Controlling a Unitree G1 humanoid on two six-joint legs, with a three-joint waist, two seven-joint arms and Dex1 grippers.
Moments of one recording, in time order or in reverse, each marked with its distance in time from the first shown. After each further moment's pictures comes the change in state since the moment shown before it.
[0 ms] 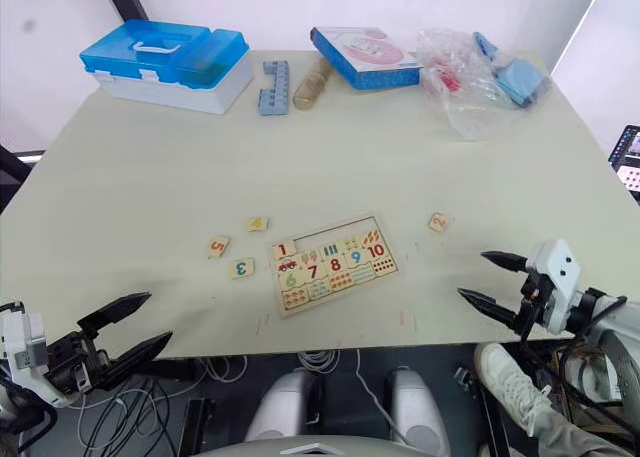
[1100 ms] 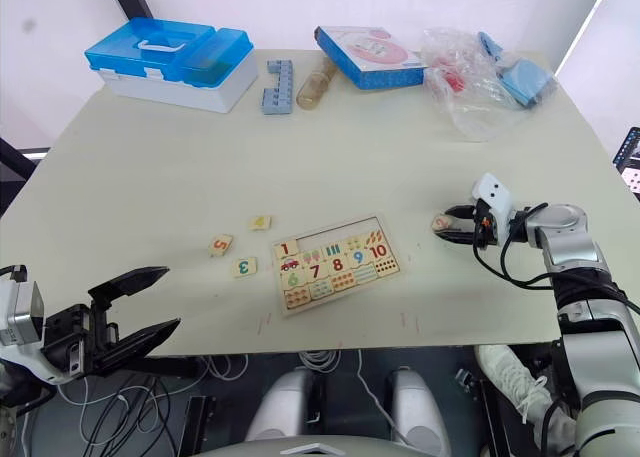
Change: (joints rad) left arm -0.028 0.056 -0.004 -0.212 -0.141 0.154 0.006; right arm -0.792 0.087 0.399 0.993 -0.325 -0.297 0.152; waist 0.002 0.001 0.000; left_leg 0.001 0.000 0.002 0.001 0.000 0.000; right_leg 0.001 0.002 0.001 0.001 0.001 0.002
